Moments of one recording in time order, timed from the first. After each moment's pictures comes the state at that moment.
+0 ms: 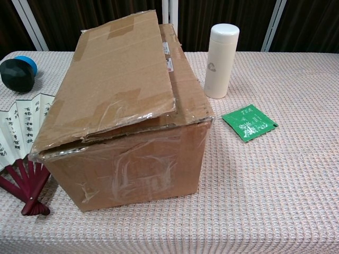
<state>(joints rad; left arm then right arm) -0.04 -0.99 0.00 -1.69 1.74 1.67 -0.09 -0.15 -1.18 -0.01 -1.39 -1.60 1.70 0.21</state>
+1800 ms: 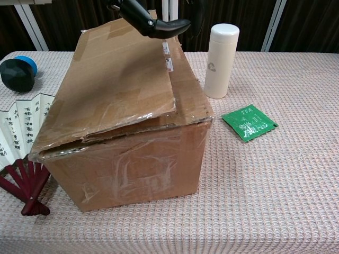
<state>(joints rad) -0.99 -1.22 -0.23 -1.83 1.51 0.81 0.01 -0.14 -1.21 0.01 -1.33 -1.54 1.63 0.27</state>
